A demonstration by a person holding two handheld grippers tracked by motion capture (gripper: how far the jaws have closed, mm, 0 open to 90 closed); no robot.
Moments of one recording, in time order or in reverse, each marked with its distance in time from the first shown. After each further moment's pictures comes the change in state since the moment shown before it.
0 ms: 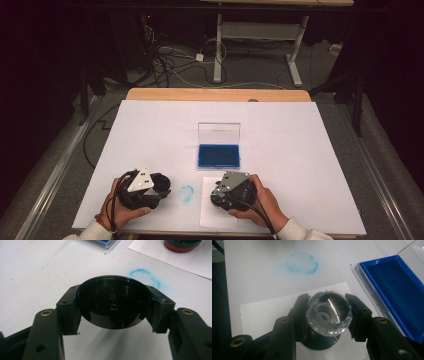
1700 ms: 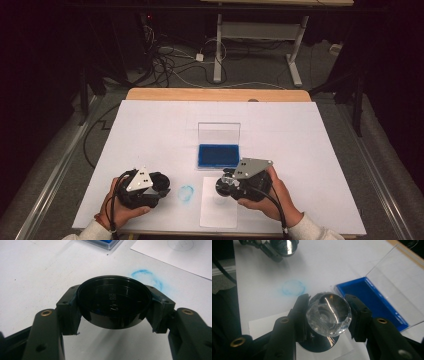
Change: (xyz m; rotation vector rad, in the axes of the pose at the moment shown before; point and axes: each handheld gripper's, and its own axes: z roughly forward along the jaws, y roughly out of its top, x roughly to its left) left arm 0.001 0.000 -0.002 -0.008 0.009 -0.003; right arm -0.021 0.010 -0.045 -0.124 -0.007 0.058
